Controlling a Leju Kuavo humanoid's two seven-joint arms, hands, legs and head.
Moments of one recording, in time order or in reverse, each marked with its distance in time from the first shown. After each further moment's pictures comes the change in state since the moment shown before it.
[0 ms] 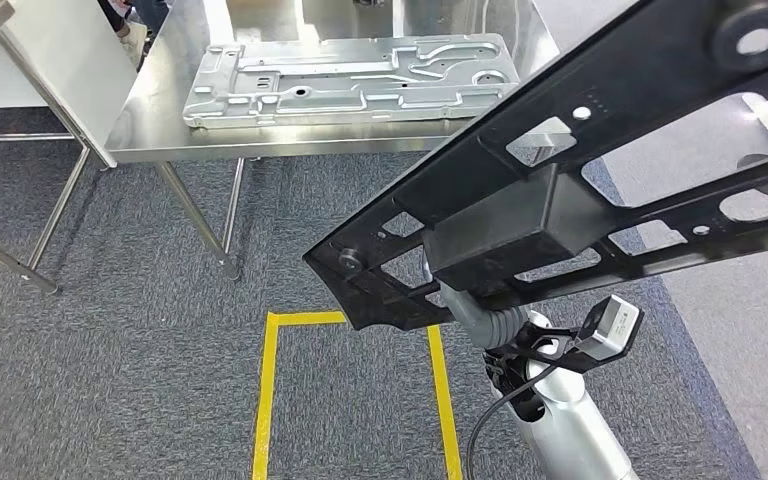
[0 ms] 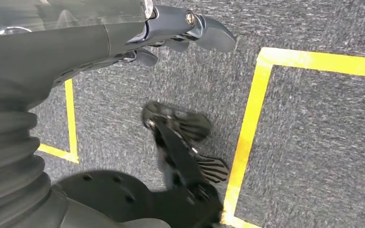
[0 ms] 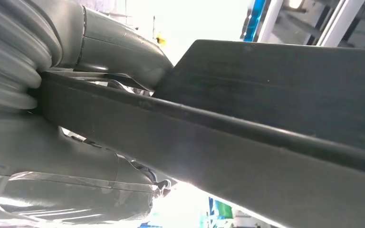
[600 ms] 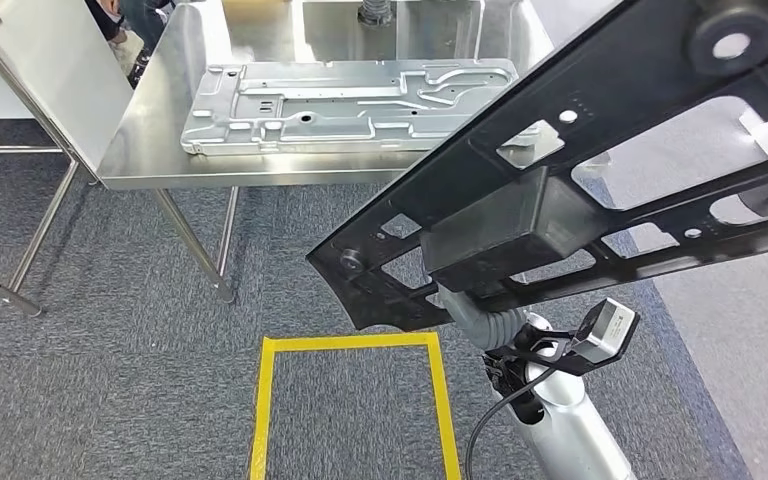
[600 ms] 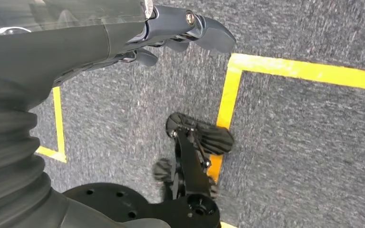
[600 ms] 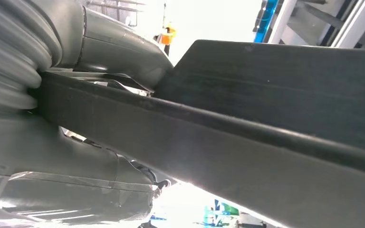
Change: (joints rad) left arm 0.005 0.003 0.006 0.000 -0.010 0.005 0.002; right arm 0.003 0.003 -0.002 0.000 0.029 -0.017 0.010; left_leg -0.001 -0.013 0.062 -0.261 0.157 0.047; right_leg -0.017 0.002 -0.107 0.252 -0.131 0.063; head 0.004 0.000
